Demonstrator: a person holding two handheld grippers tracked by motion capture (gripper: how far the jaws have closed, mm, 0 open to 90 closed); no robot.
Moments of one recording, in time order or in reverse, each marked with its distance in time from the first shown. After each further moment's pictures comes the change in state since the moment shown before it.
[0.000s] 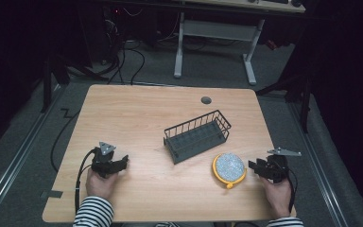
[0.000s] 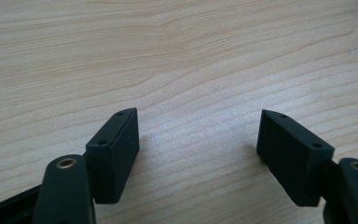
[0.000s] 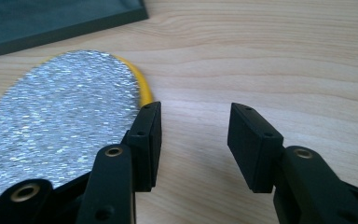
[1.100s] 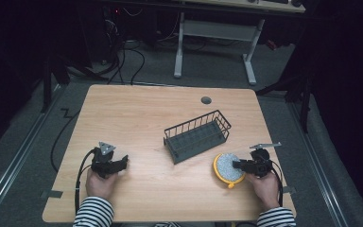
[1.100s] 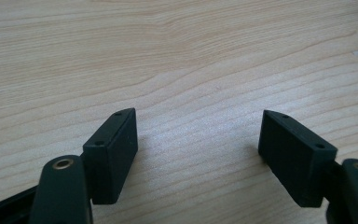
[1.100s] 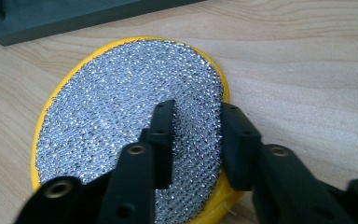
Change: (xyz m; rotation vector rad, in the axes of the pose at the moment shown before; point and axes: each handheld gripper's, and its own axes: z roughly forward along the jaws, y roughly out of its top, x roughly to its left) left arm 0.000 0.000 0.000 0.001 0.006 -0.011; right arm 0.022 0.018 0.036 0.138 0.192 -0.049
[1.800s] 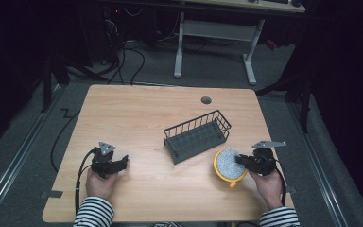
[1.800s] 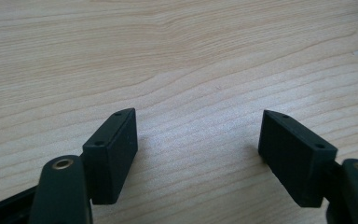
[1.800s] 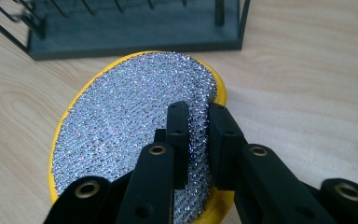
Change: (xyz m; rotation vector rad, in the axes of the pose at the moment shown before) left arm 0.000 0.000 0.000 0.000 0.002 0.001; right arm 0.018 0.011 -0.029 -0.113 -0.029 -0.117
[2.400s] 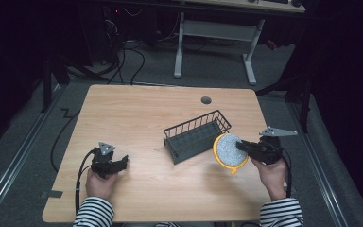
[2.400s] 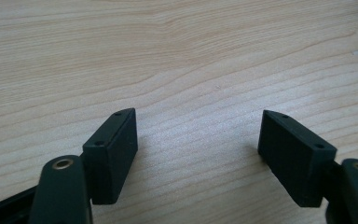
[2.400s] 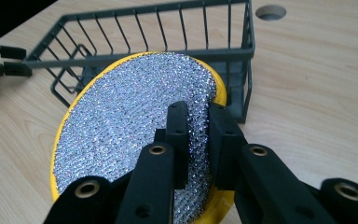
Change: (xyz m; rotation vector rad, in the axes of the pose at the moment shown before) left arm 0.000 -0.001 -0.001 -0.001 0.000 -0.006; right arm 0.004 0.041 -0.029 -0.143 0.058 -0.031
